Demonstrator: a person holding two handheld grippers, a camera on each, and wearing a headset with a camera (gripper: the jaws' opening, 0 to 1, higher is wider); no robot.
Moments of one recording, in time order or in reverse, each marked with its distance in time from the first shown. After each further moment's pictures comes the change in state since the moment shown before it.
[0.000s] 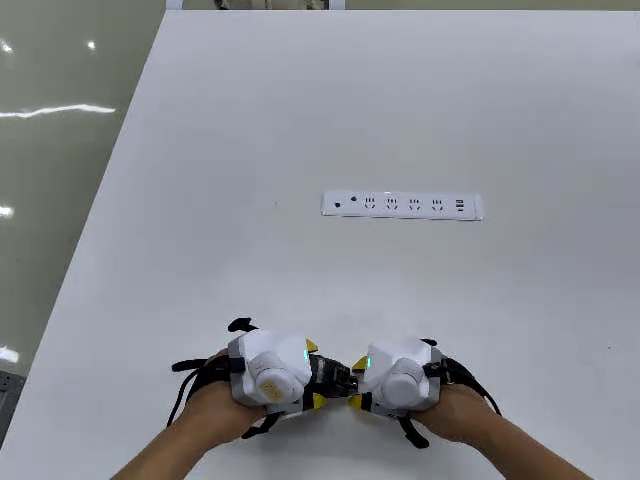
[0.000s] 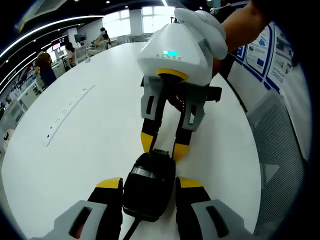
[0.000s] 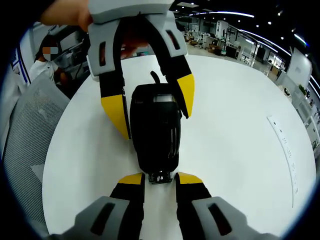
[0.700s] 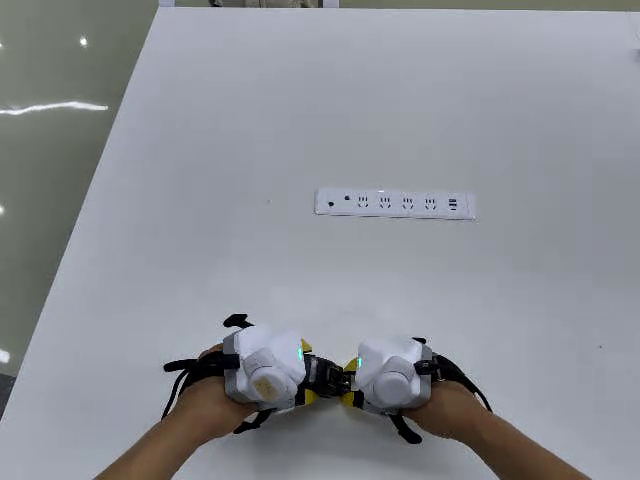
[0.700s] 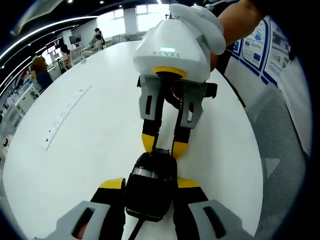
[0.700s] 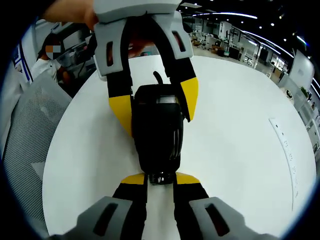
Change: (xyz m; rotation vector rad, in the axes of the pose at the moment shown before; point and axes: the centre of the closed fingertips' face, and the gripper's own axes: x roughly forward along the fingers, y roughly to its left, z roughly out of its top) left arm 0.002 0.001 -0.002 0.042 0.015 -0.012; right arm 0.001 0.002 0.001 -0.019 0.001 0.018
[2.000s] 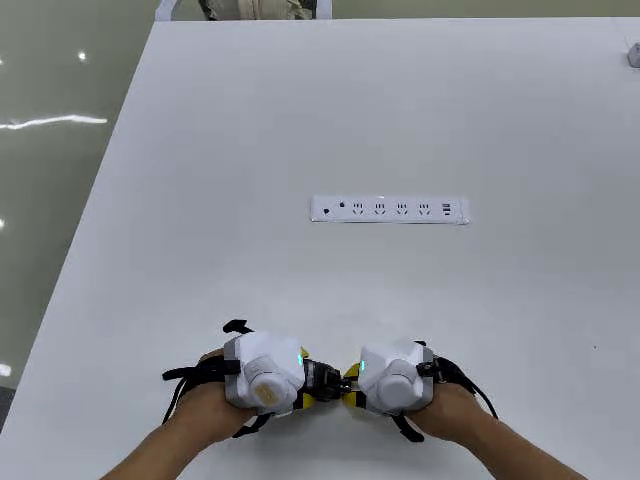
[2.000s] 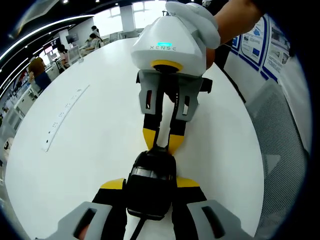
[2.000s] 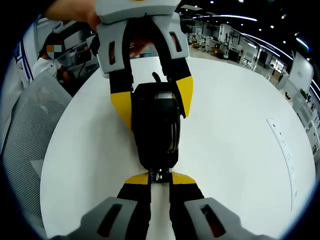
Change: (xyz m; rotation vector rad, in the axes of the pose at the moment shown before) left arm 0.000 0.001 0.001 0.030 0.031 0.003; right arm -0.002 -0.005 -0.005 -0.008 -0.016 -0.013
